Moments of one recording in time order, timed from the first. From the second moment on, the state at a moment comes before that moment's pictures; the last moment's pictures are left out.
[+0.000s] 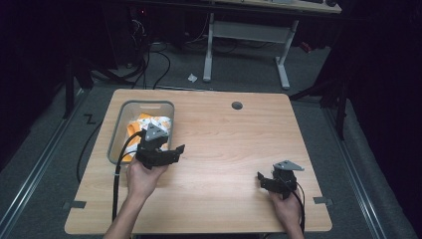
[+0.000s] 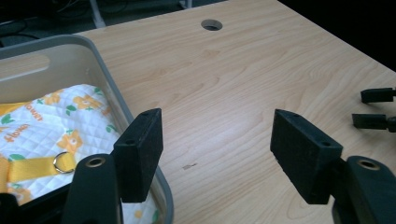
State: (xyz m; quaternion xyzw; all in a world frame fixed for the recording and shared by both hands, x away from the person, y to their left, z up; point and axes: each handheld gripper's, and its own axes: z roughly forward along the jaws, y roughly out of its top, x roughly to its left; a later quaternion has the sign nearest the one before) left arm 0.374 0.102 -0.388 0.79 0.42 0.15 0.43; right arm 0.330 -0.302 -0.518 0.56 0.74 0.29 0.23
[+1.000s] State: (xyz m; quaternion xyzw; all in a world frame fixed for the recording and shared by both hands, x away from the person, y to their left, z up) left arm 0.355 0.074 -0.409 0.80 0.40 0.13 0.42; right arm 0.330 -0.302 -0.518 0.56 0.74 0.29 0.23
